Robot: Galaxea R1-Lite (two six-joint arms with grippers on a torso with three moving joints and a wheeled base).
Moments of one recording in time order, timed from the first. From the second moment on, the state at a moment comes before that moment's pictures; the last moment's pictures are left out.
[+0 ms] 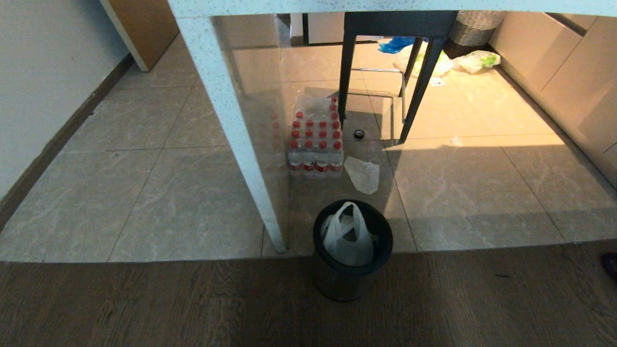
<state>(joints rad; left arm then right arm) 0.00 0.00 0.00 0.00 0.00 -0.02 0.01 0.00 0.00 -0.11 0.01 -0.02</state>
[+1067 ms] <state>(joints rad) 0.00 0.00 0.00 0.00 0.00 -0.01 0.01 0.00 0.00 -0.11 0.00 -0.01</state>
